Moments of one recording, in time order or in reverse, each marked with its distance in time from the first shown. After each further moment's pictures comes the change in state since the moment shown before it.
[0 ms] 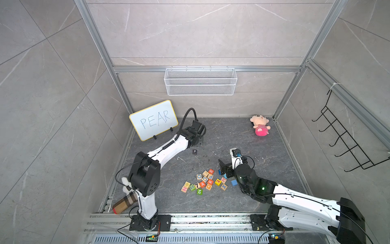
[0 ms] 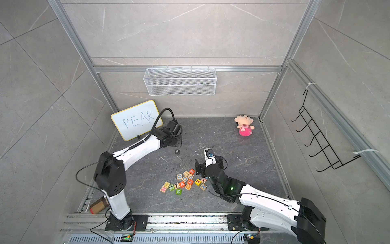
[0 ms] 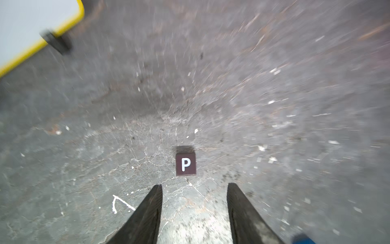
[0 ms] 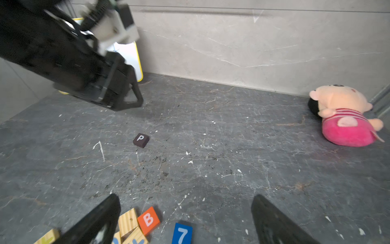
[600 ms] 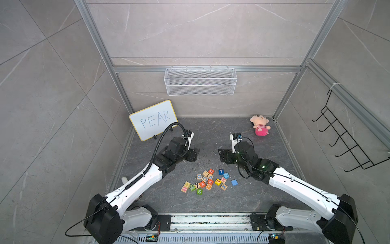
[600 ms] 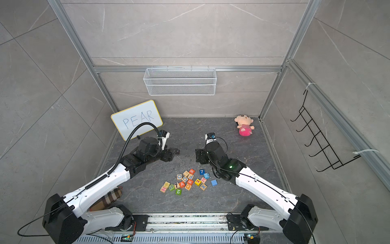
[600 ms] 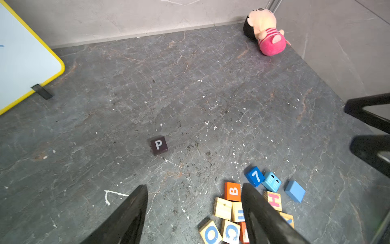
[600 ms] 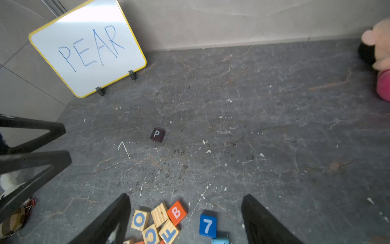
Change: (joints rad) left arm -0.013 -0.566 -0.575 0.342 0.241 0.189; right arm -0.239 0.146 0.357 -0.402 -0.405 0.209
